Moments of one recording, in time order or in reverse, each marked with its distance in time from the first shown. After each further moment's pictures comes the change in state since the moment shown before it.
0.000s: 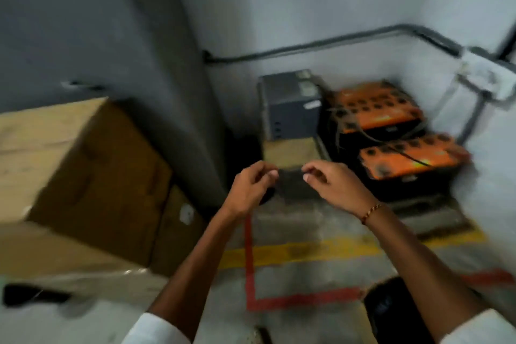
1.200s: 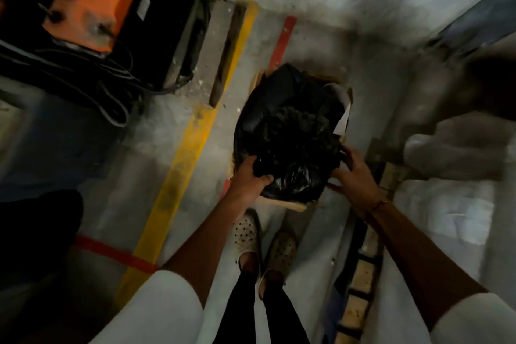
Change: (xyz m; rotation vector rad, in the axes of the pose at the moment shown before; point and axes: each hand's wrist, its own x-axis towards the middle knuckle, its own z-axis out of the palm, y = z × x) left_hand 0.001 -0.234 0.524 0.280 -1.124 -0.409; right_hand -0.365 0.398 0.205 1.037 1.034 1.448
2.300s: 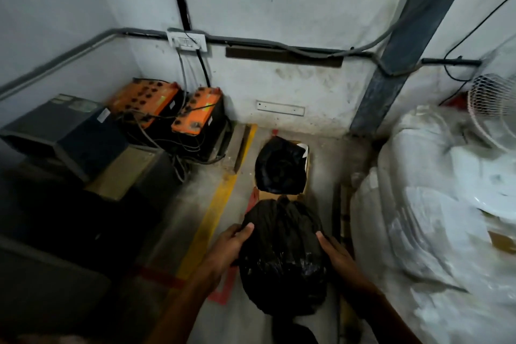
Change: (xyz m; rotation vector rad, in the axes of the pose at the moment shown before) left_hand -0.589 -0.209 -0.092 -0.032 -0.028 0.305; right_hand -0.634 0.172 0.032 0.173 -0.106 -0.245
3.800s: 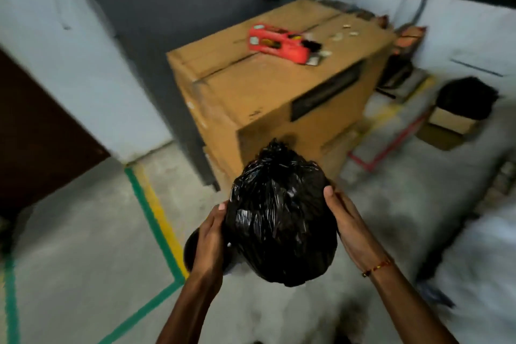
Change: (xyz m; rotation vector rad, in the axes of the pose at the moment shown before) left_hand -0.886 -0.564 -0.159 -0.595 0.860 0.114; right_hand -0.742 0.416 0.331 -0.228 -0.712 -0.298
